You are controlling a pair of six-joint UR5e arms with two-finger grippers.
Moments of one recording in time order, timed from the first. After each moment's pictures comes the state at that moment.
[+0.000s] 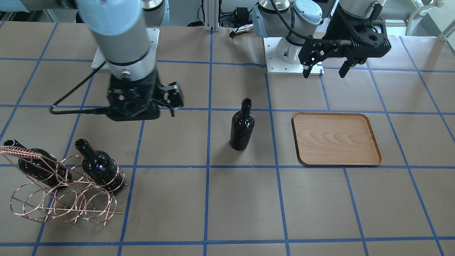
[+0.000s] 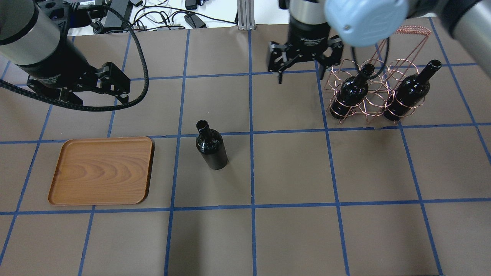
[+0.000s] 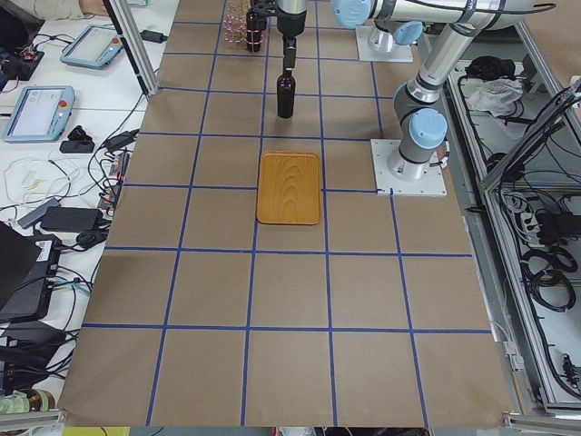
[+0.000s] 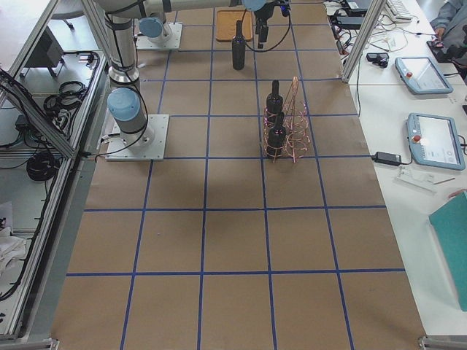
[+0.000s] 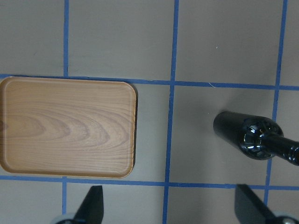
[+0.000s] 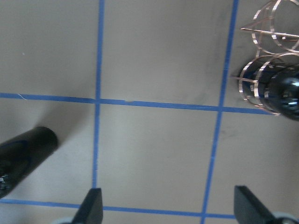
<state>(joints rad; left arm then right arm) -1.48 -1.43 -1.65 -1.57 1.56 0.03 1.71 -1.38 1.37 -1.53 -1.56 0.03</state>
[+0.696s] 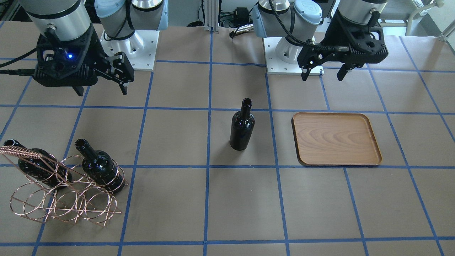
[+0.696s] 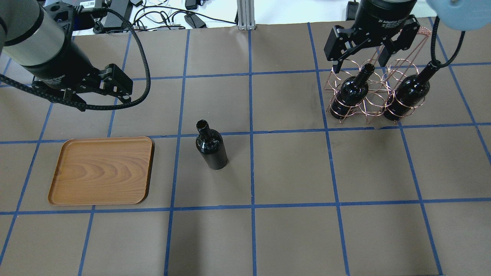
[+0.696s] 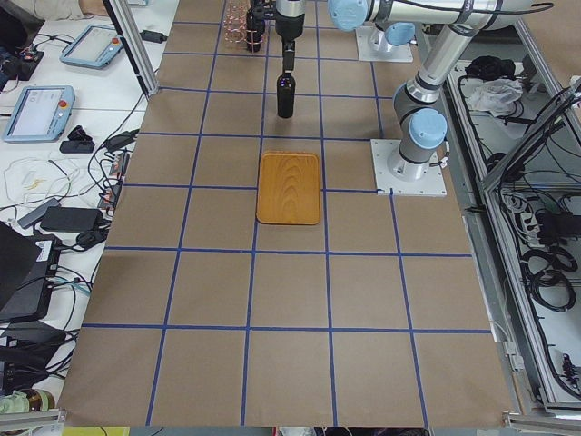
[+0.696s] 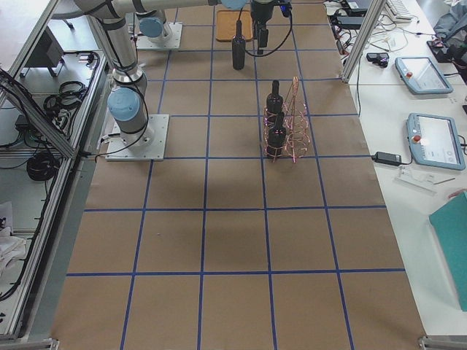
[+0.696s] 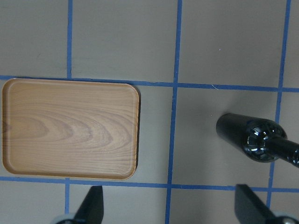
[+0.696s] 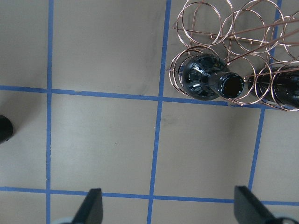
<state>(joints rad) -1.49 -1.45 -1.65 -1.57 1.55 0.03 1.61 -1.49 1.41 -1.49 -1.61 -0.04</state>
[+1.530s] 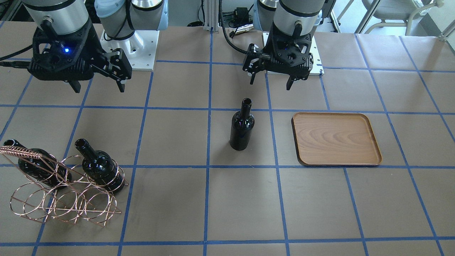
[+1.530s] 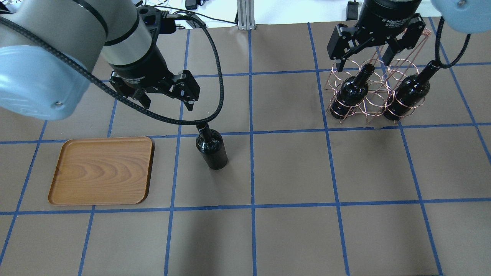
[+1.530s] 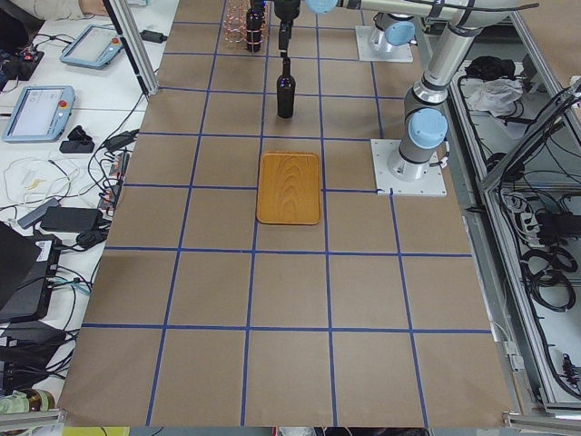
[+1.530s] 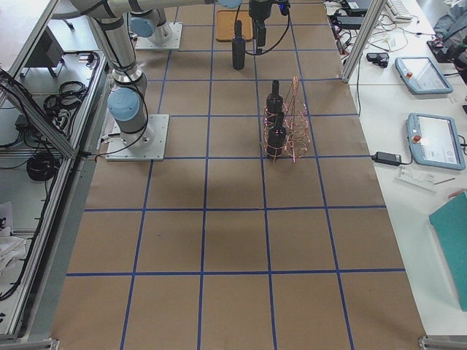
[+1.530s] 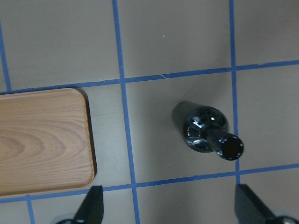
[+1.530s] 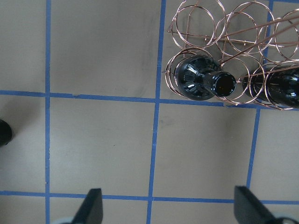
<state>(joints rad) -1.75 -1.57 -1.59 -1.53 1.53 -0.04 1.61 -1.51 1.42 -1.49 -1.61 -0.03</state>
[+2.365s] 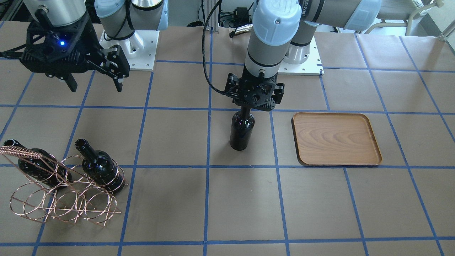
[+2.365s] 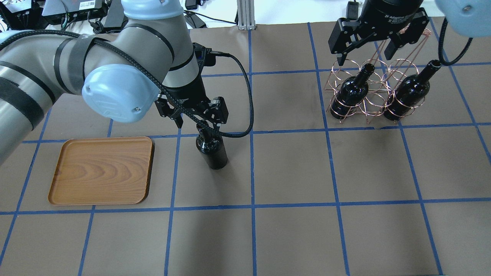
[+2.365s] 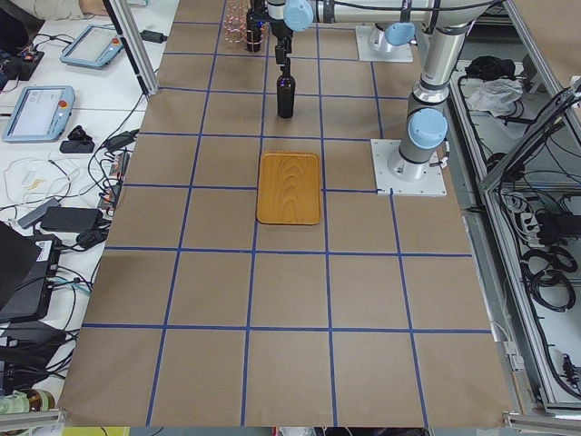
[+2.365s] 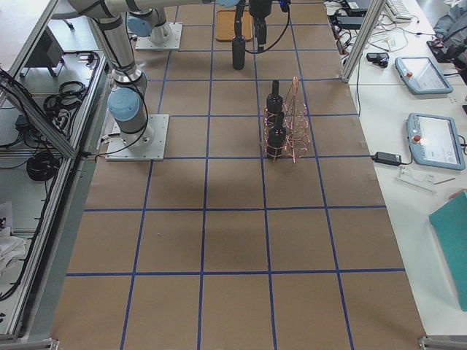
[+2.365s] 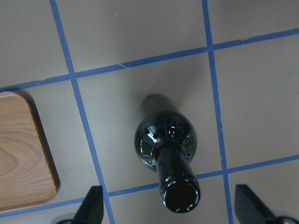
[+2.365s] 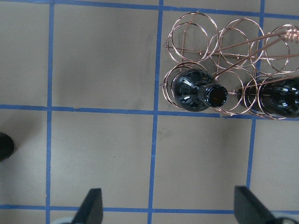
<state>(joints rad) -1.81 -1.70 -1.66 -1.49 1.53 -0.05 1.61 -1.53 1.43 -1.55 -1.61 -0.02</state>
